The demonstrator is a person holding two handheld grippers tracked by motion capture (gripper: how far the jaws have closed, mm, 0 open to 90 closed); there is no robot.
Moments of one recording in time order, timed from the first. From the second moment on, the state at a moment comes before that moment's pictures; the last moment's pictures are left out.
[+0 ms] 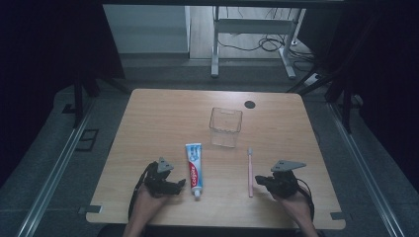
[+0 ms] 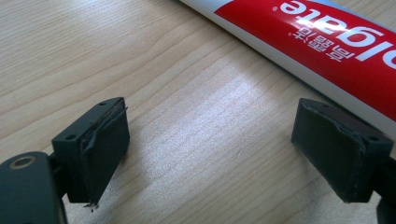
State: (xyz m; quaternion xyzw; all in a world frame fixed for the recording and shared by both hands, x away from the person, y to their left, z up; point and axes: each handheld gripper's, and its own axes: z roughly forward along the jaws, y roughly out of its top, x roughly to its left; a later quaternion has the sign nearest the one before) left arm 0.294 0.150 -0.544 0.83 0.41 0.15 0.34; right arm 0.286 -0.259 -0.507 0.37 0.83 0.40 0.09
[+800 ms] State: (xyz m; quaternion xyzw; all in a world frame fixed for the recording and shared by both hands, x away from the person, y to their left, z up) left arm 0.294 0.150 -0.544 0.83 0.41 0.15 0.34; right arm 0.290 -0.230 -0.524 0.35 0.86 0.37 0.06
